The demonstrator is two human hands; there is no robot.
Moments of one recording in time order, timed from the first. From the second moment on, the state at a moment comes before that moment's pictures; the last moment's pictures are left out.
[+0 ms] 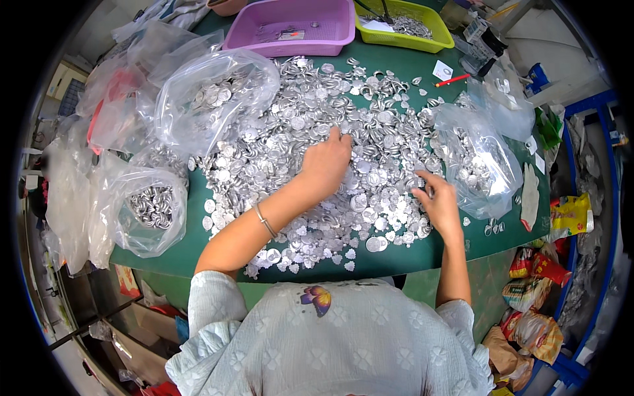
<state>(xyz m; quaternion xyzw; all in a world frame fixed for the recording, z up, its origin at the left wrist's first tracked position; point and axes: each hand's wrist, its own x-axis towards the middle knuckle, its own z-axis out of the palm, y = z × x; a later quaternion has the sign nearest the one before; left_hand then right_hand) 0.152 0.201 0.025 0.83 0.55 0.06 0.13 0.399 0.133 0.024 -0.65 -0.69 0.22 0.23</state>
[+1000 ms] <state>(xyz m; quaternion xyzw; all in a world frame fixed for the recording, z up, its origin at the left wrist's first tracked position) 0.140 0.132 0.034 0.05 0.32 0.39 0.86 0.390 0.109 0.003 -0.10 0.07 0.85 0.52</state>
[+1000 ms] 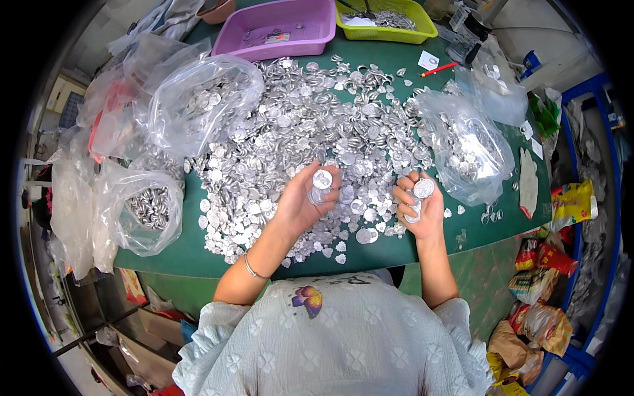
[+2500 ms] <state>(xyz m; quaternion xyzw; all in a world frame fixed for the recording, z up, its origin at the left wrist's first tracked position) 0.164 0.108 0.017 0.77 0.57 0.16 0.22 0.441 0.164 -0.005 -0.57 -0.75 0.03 0.34</state>
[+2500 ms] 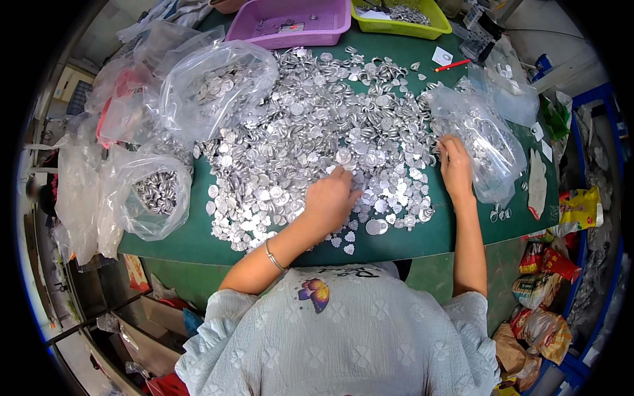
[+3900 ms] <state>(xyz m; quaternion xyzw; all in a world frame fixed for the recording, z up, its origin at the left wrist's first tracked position) 0.176 0.114 0.022 0.82 0.53 0.04 0.20 0.374 0.067 0.029 -0.63 -0.75 0.18 0.12</state>
